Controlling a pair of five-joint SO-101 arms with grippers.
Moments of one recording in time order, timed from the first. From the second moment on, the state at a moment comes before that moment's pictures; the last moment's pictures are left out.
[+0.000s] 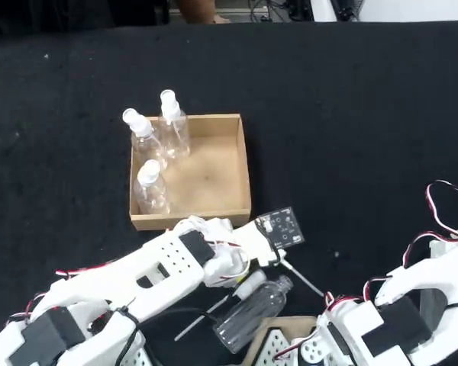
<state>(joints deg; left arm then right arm) 46.4 -22.9 54.8 40.0 -23.5 63.1 -11.2 26.9 76.2 49.2</state>
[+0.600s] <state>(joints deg) 51.2 -19.8 43.8 54.2 -18.4 63.1 -11.2 26.9 76.2 49.2</state>
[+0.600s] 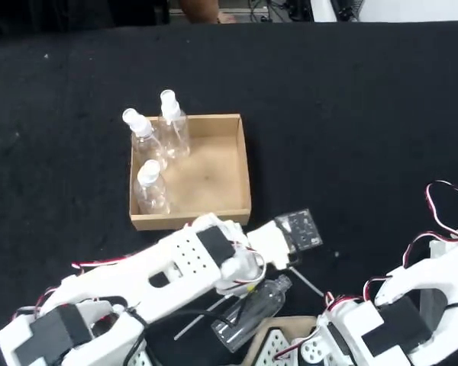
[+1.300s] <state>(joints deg) 52.5 -12.3 44.7 48.7 -15.7 63.1 -11.2 26.9 76.2 49.2</state>
